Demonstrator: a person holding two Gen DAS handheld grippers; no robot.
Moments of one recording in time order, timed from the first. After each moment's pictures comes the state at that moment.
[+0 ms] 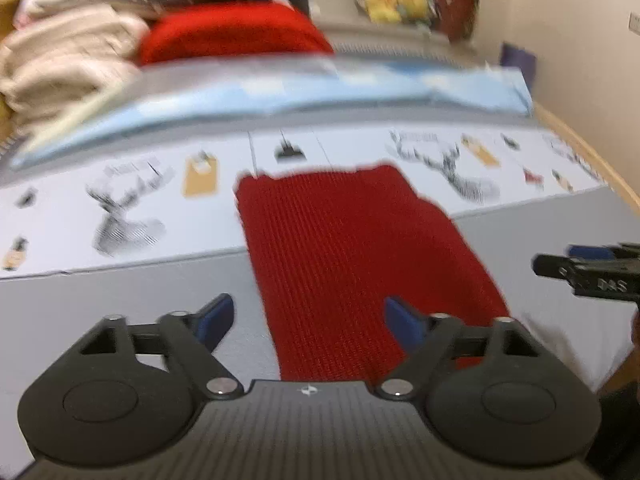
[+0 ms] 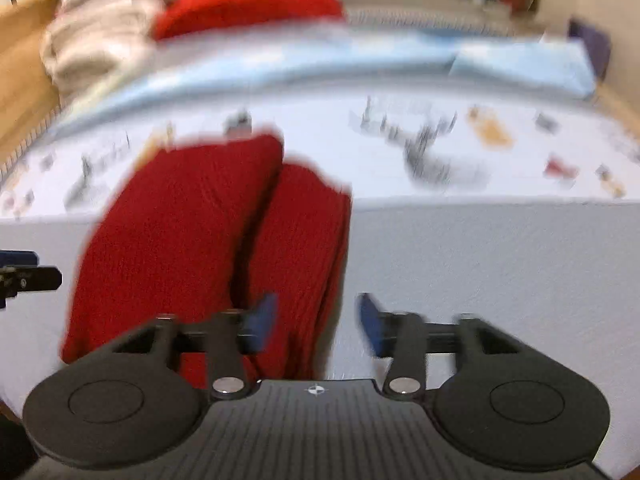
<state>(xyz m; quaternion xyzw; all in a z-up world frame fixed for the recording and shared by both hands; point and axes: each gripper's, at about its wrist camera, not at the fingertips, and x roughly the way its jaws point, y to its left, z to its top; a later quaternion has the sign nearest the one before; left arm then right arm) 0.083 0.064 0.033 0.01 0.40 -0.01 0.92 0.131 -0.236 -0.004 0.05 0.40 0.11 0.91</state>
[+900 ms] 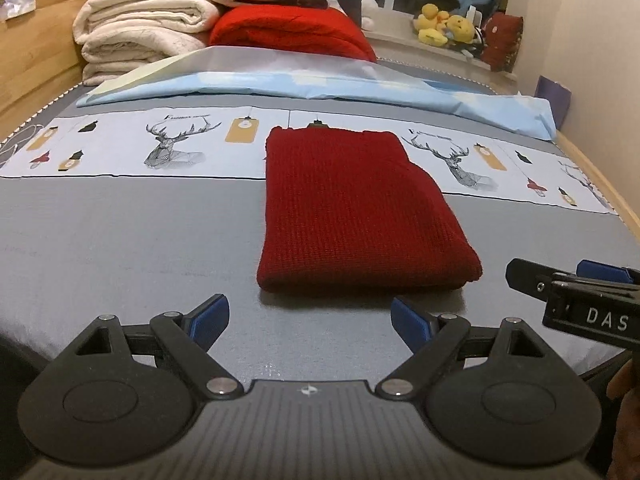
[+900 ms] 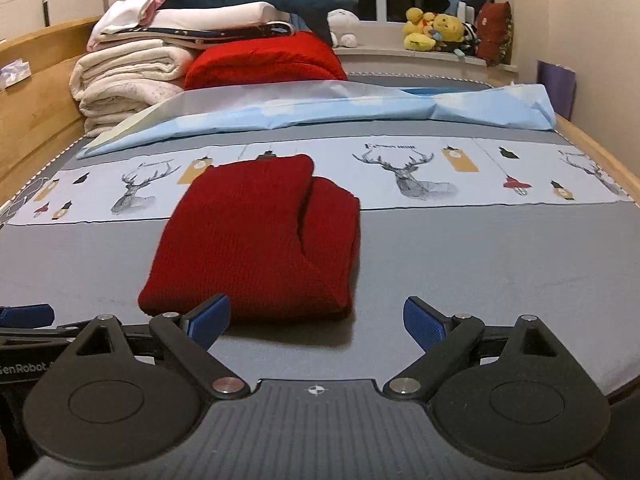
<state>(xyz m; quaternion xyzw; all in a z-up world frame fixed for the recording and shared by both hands) -0.050 0.018 0.017 -0.05 0.39 0.06 0.92 -0.013 -0.216 0.026 0.03 0.35 0.12 0.93</state>
